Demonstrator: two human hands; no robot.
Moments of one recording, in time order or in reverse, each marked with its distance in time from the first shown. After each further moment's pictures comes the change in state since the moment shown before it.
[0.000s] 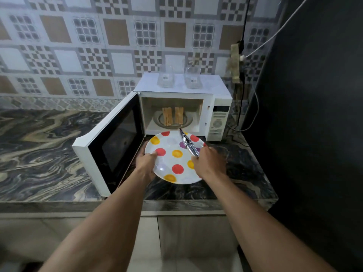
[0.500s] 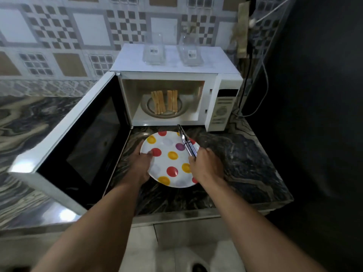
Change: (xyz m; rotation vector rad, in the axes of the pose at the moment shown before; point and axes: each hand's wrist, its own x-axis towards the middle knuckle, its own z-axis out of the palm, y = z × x) left_hand 0.118 -0.050 0.006 0.143 -0.068 -0.031; right_hand 0.077 0.006 0.086 0.006 -0.043 0.145
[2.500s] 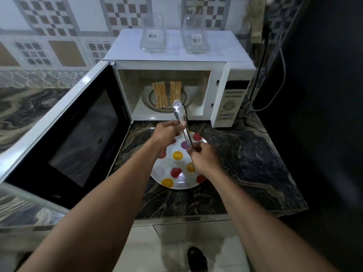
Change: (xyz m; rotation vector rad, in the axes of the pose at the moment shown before) left_hand 0.009 0.057 0.085 0.311 -0.287 0.014; right_hand 0.061 0.021 0.042 0.657 -0.248 0.095
